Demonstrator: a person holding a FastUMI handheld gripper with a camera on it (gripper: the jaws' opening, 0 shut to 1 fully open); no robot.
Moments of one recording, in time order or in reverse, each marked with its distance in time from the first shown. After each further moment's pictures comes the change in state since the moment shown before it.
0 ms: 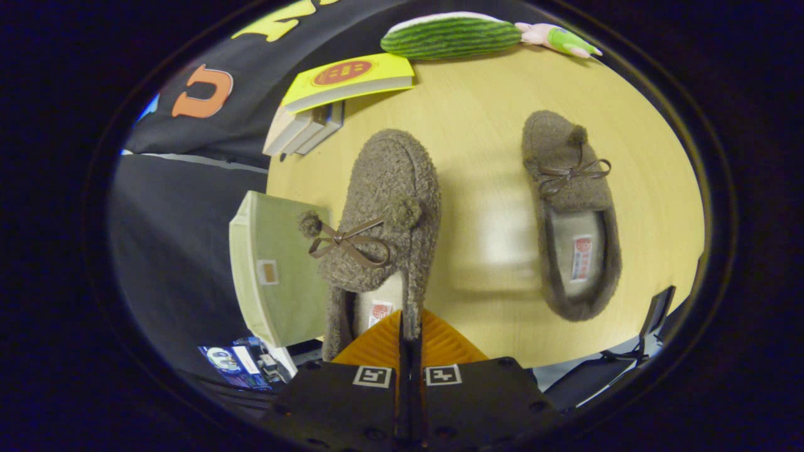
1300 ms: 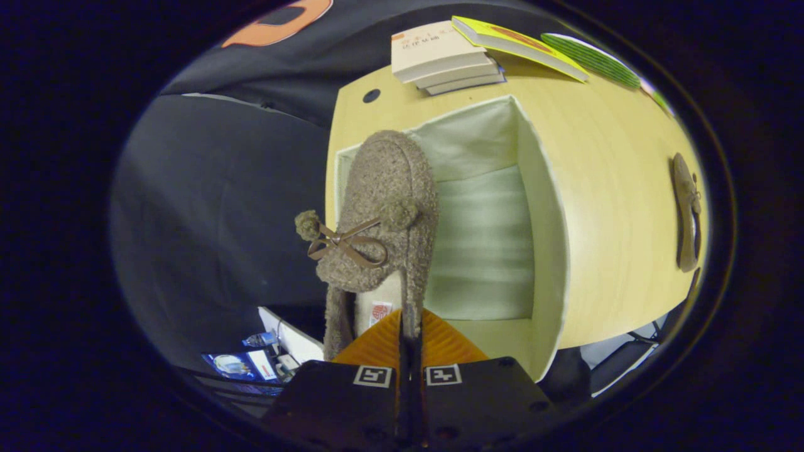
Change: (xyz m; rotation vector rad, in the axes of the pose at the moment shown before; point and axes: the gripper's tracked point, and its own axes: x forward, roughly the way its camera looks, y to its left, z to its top) arm 0.155 0.276 -0.066 -0.090 0.116 -0.086
